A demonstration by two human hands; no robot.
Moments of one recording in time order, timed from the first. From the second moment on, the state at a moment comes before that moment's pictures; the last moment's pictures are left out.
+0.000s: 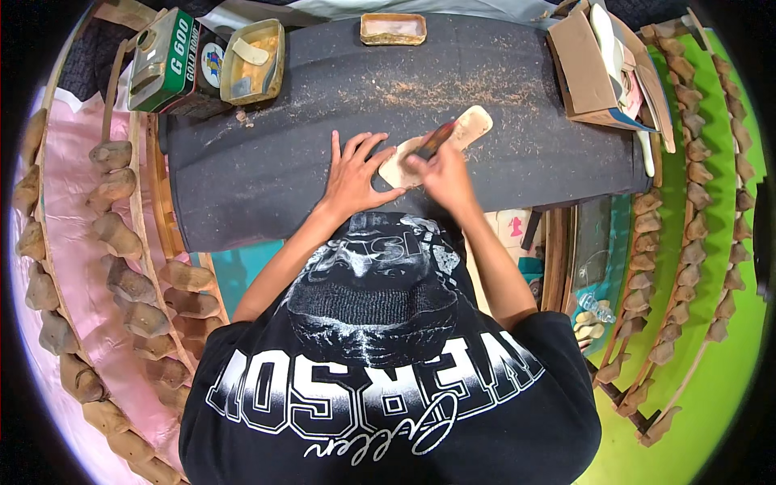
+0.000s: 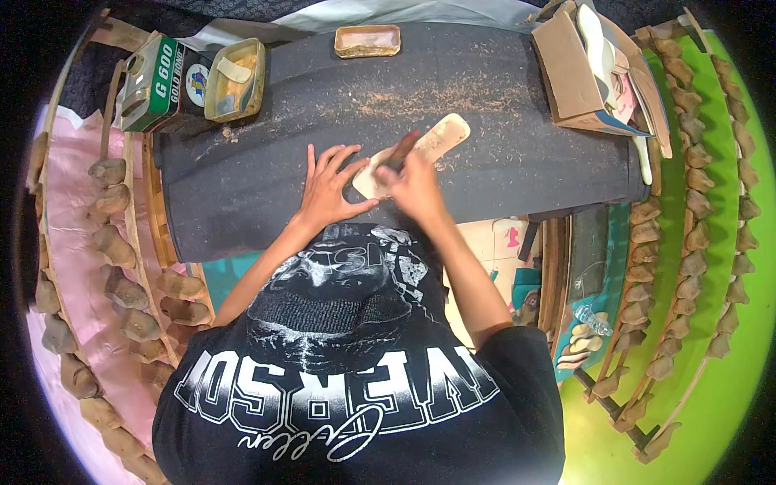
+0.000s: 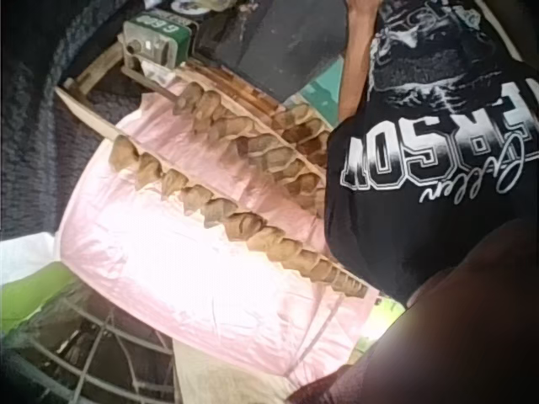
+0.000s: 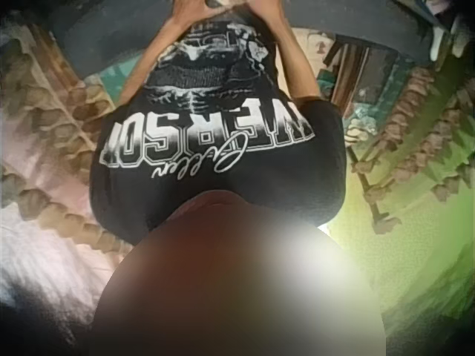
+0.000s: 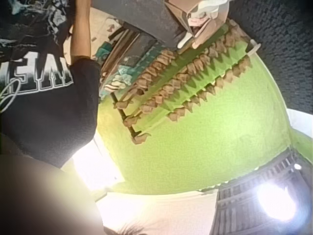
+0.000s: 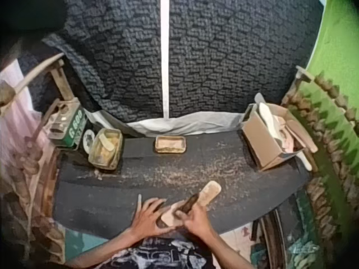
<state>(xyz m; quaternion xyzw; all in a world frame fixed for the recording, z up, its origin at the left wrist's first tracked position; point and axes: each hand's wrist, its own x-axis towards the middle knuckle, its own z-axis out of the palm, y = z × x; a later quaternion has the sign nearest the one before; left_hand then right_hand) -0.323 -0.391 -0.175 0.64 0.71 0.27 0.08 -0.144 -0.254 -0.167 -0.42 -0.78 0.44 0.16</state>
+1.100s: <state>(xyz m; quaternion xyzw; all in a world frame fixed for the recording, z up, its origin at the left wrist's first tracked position) -0.369 -0.333 -0.162 0.58 0.74 0.23 0.25 -0.125 -0.235 -0.151 -0.35 -0.83 0.38 0.22</state>
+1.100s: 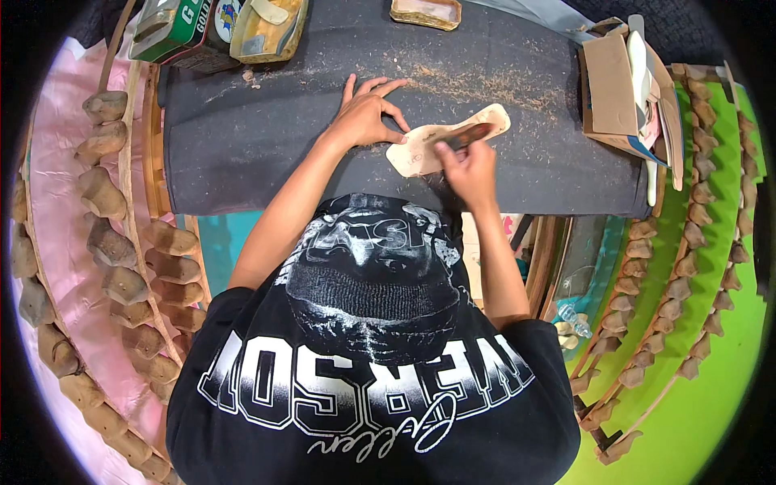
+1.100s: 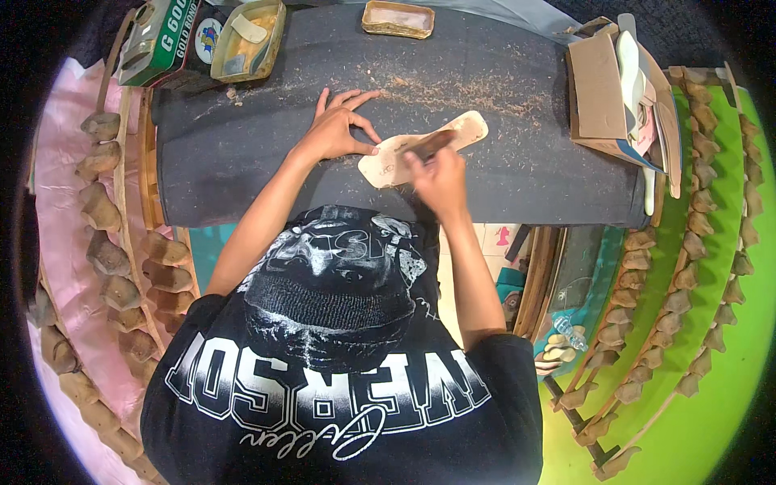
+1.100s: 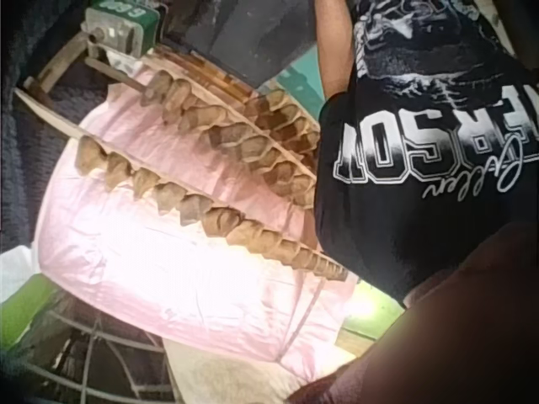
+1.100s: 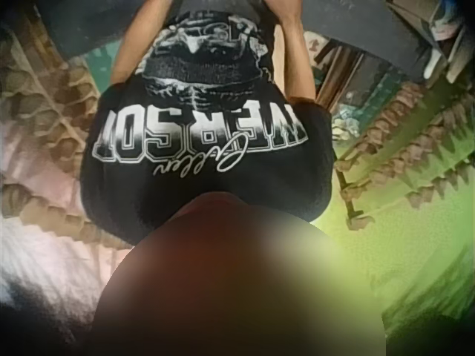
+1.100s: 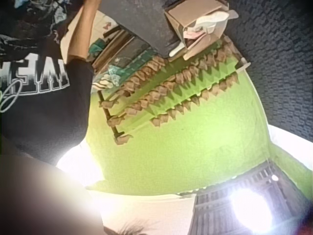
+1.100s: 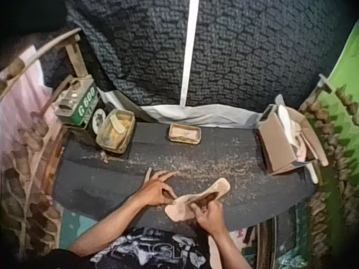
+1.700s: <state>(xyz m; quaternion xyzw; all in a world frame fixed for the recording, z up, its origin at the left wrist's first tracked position) -0.366 -0.335 -0.159 0.58 0.75 0.23 0.25 -0.117 -0.175 -0.151 -0.44 -0.79 0.26 0.34</state>
